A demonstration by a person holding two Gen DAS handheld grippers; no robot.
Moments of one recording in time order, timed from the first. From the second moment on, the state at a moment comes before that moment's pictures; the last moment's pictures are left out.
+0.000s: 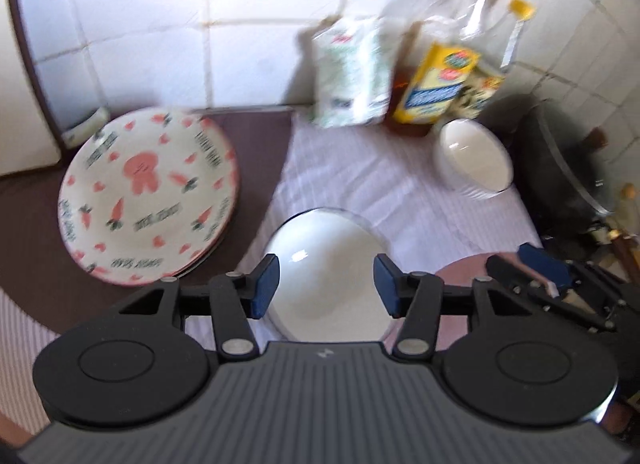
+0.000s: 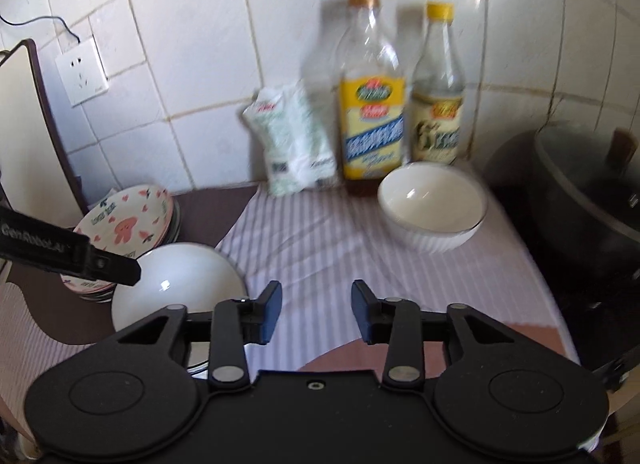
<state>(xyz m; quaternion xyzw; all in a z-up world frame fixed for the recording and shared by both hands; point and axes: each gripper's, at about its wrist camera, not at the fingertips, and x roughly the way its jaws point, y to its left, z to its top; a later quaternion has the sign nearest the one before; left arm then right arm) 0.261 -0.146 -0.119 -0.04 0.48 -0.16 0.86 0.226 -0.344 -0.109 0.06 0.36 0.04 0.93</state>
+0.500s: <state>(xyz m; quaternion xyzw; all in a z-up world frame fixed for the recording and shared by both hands) 0.273 -0.228 -0.100 -0.02 0.43 -0.27 0.86 0.202 -0.388 -0.110 0.03 0.30 0.07 0.95</state>
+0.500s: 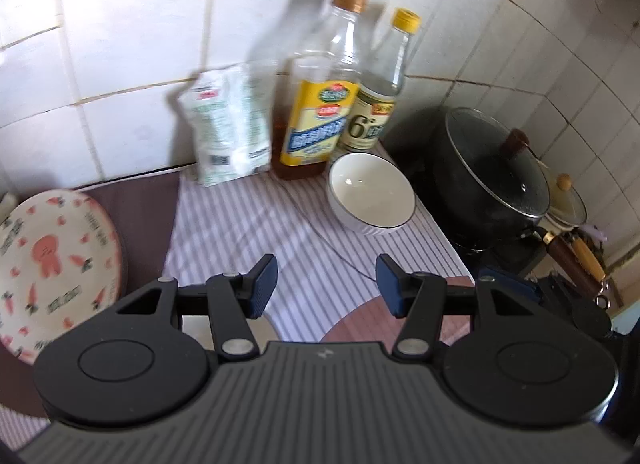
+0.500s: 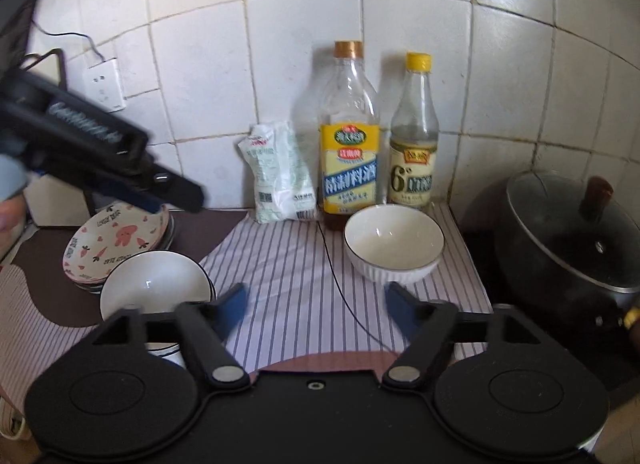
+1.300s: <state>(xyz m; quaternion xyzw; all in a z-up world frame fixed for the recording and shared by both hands) 0.383 -0.339 -0.197 -0.07 0.51 -0.24 0.83 0.312 -0.443 -0.227 0.05 0.34 0.04 0.94</state>
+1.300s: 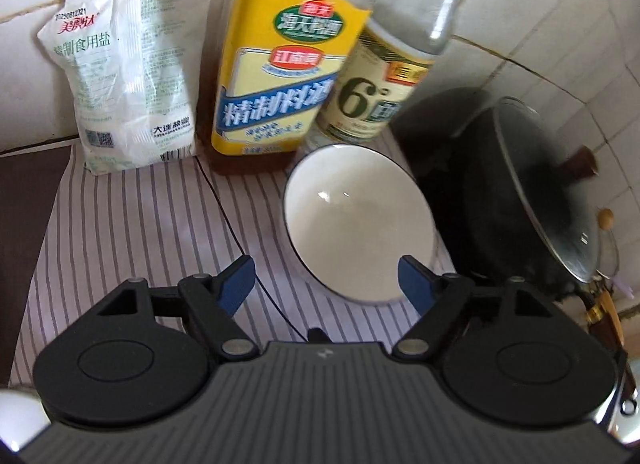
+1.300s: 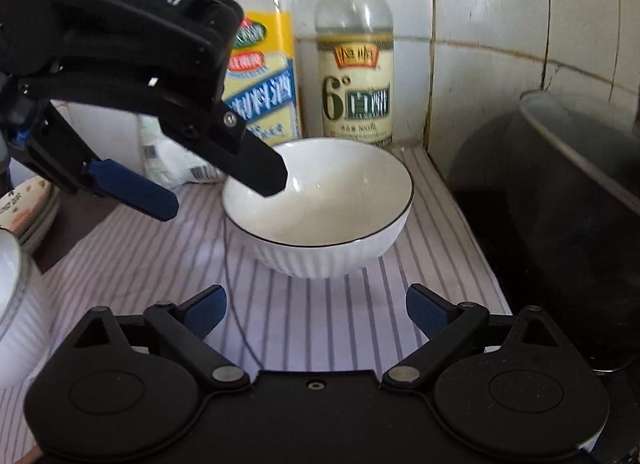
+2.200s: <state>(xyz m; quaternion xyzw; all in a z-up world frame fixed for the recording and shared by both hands) 0.392 -0.344 -0.217 -0.03 0.53 -0.22 0.82 0.336 -0.441 -0.227 0.09 0.31 0.06 0.94</state>
